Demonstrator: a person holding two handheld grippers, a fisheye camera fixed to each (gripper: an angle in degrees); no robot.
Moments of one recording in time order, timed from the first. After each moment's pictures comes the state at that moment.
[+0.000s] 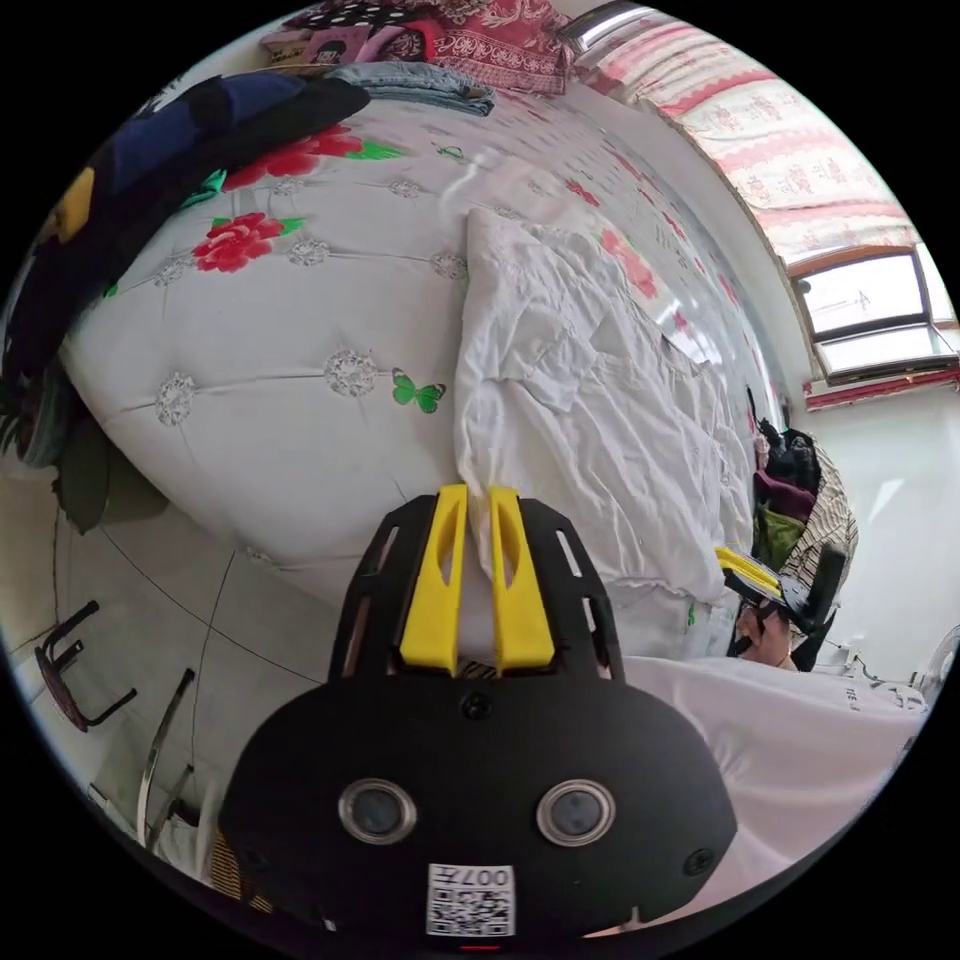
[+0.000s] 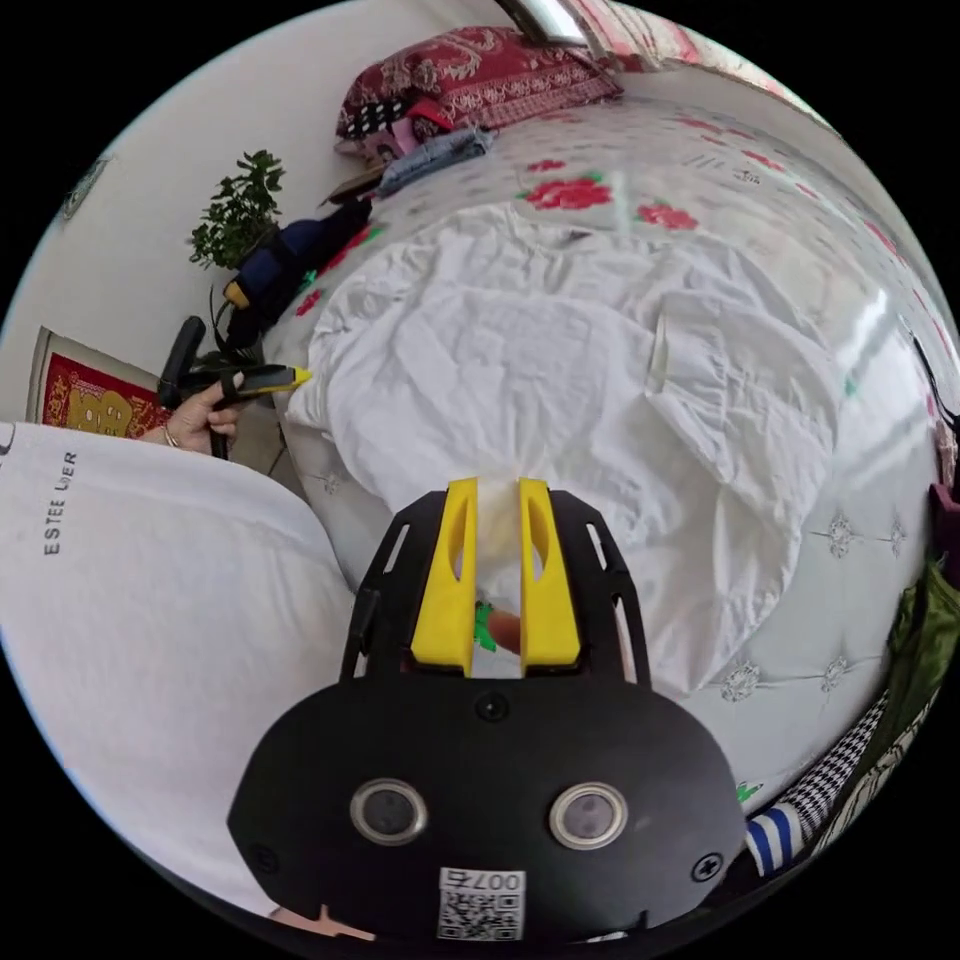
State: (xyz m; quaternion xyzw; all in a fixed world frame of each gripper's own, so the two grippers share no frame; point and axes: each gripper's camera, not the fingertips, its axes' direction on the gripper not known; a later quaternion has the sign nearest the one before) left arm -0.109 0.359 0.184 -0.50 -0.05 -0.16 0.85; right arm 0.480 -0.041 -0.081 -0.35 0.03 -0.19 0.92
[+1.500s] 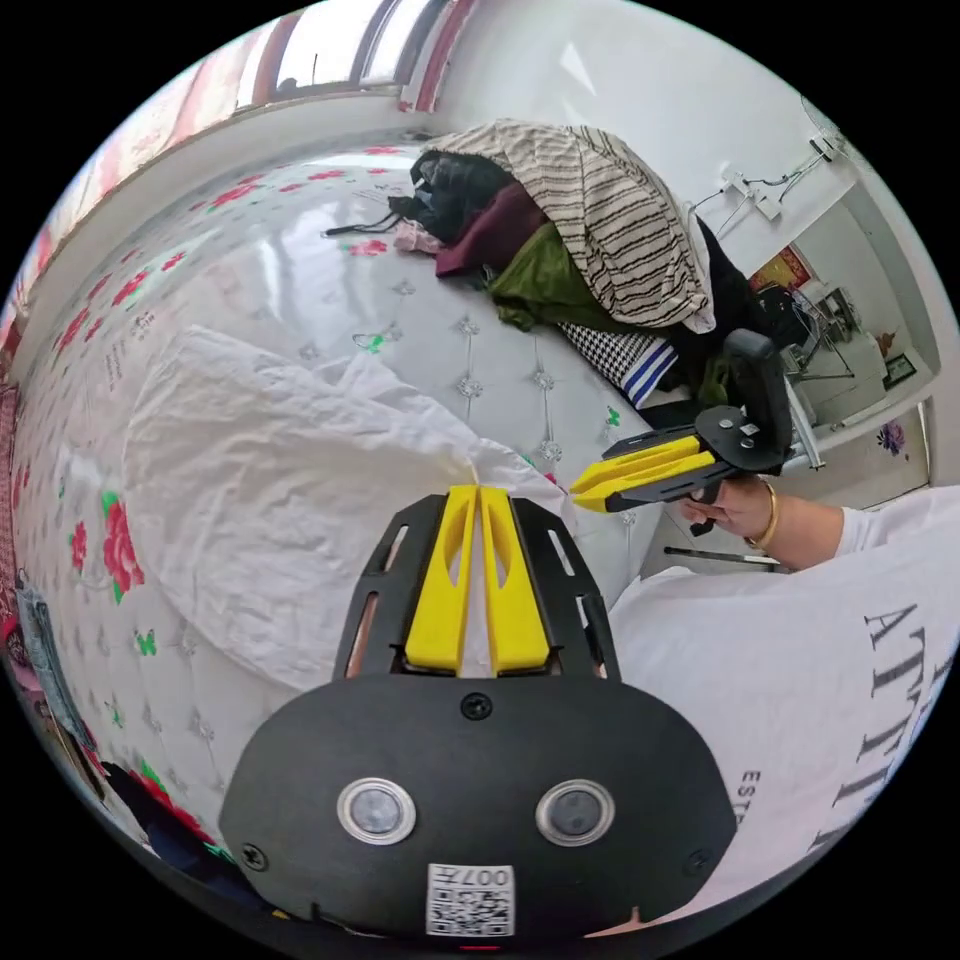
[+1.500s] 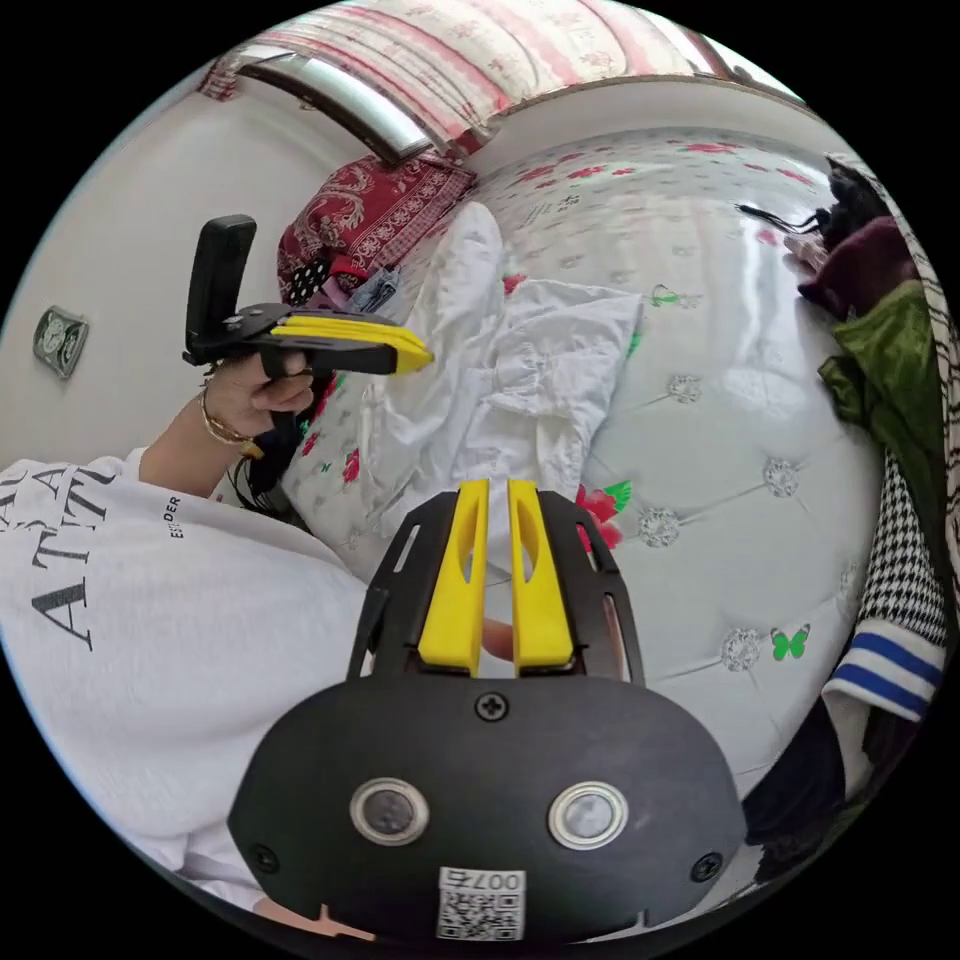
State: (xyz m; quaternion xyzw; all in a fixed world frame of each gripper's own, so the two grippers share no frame) left arm 0.365 0.344 0.341 -0.54 0.31 0.33 0.71; right arm 0.610 -0.027 -0.319 -0.15 -0.01 0.00 0.99
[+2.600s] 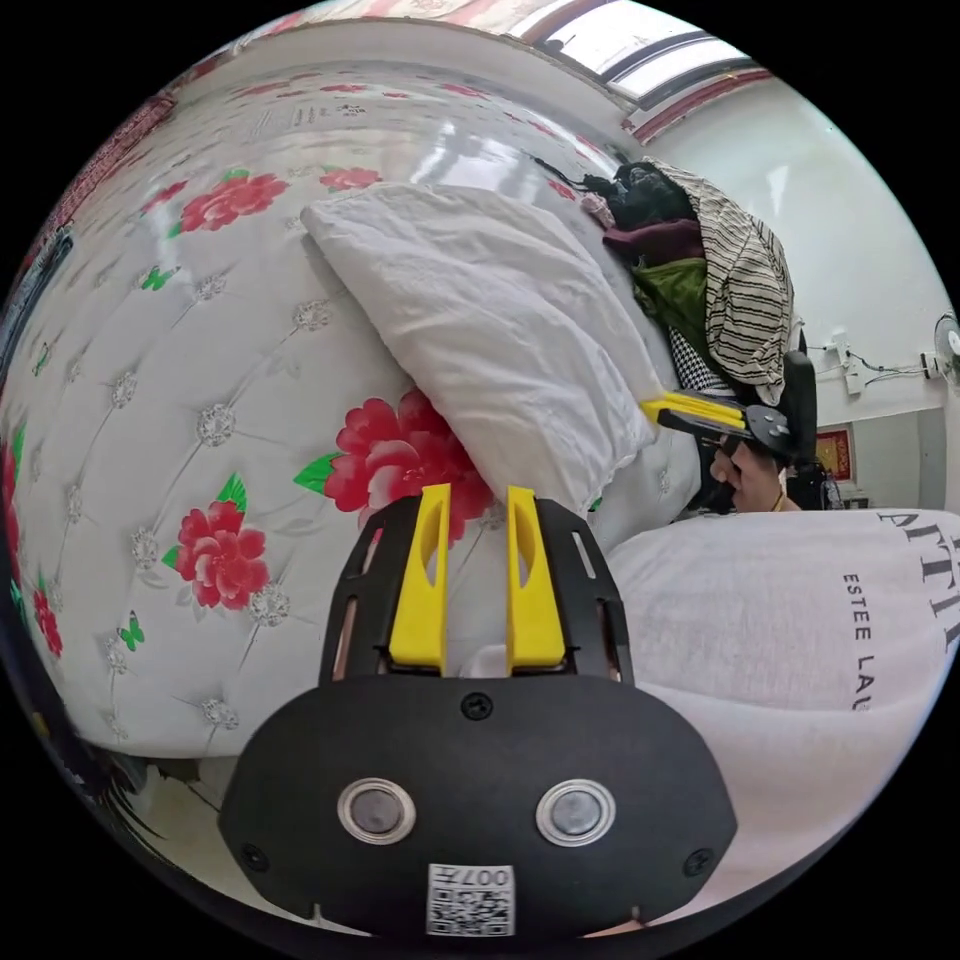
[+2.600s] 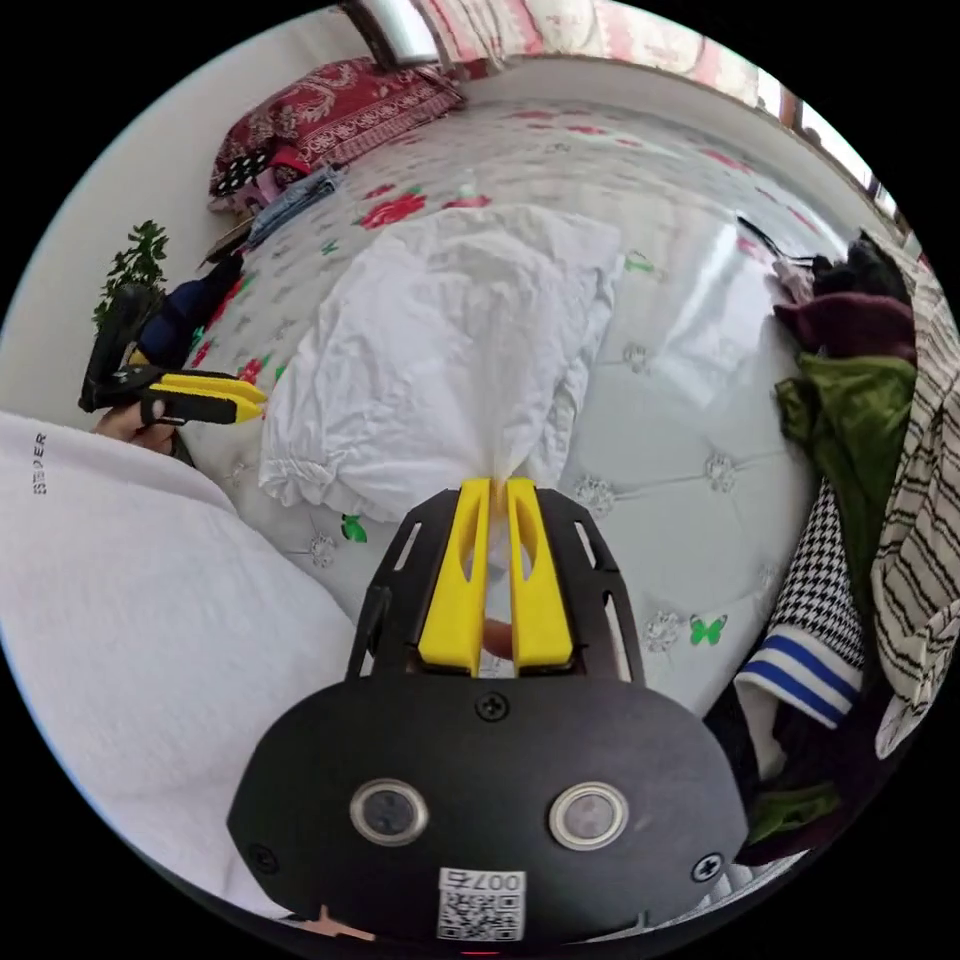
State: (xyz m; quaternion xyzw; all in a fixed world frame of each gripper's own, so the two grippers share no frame) left arm 0.169 0.380 0.311 -0.59 0.22 0.10 0.77; right arm 0.626 -0.012 -0.319 -0.22 0.13 -0.06 0.97
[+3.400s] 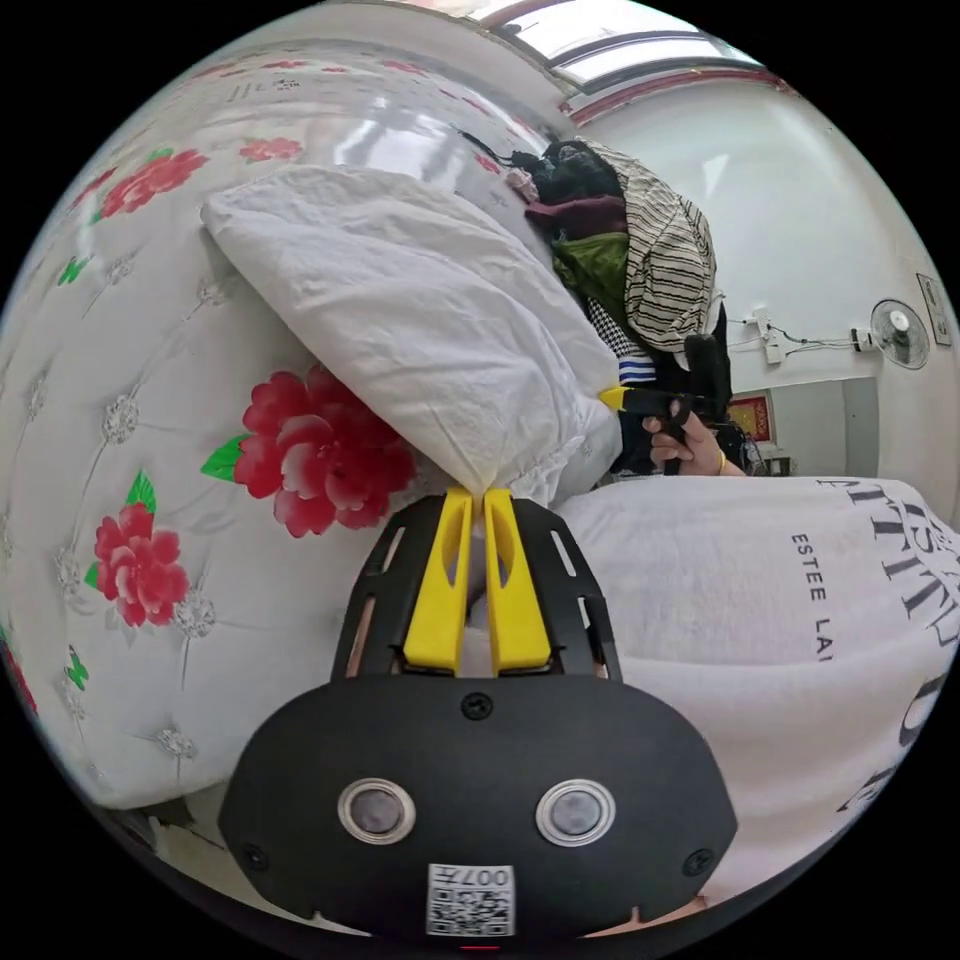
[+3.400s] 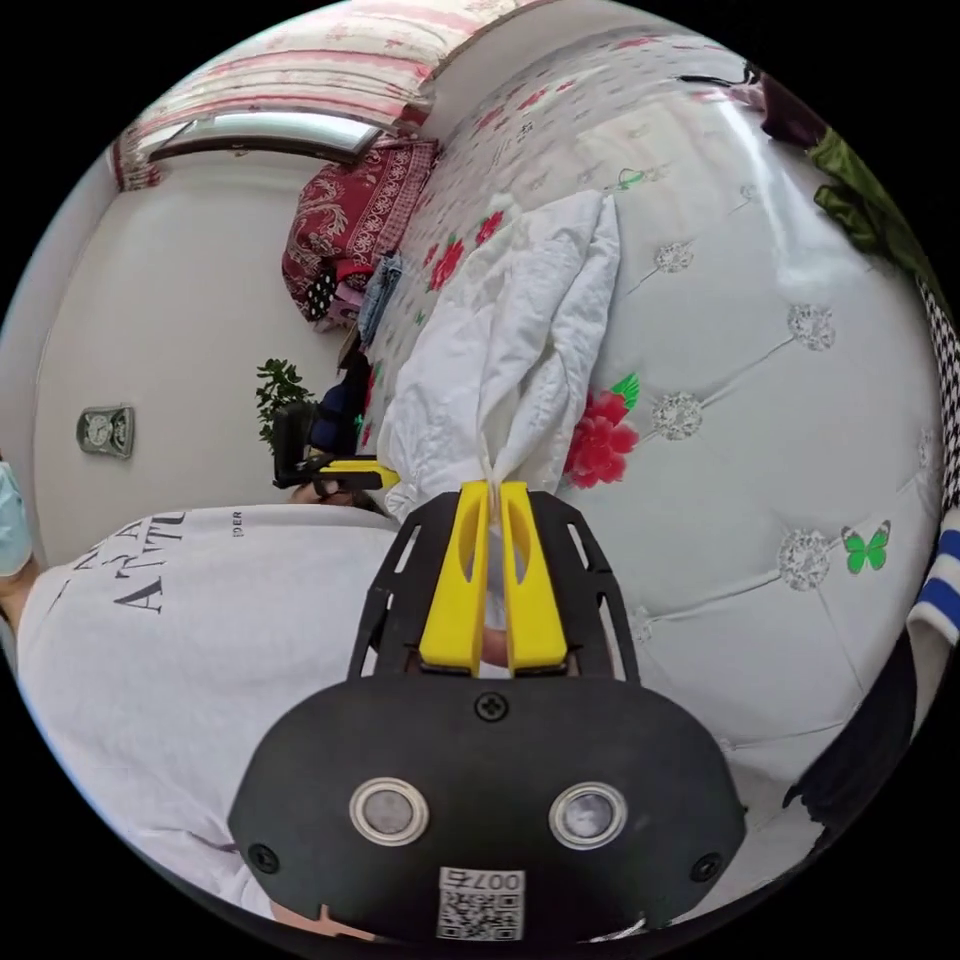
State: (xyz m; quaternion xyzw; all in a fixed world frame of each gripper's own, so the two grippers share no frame) left arm 0.101 0.378 0.327 -0.61 0.33 0.05 0.72; right arm 0.759 0.010 -0.375 -0.21 -0.17 0.12 0.96
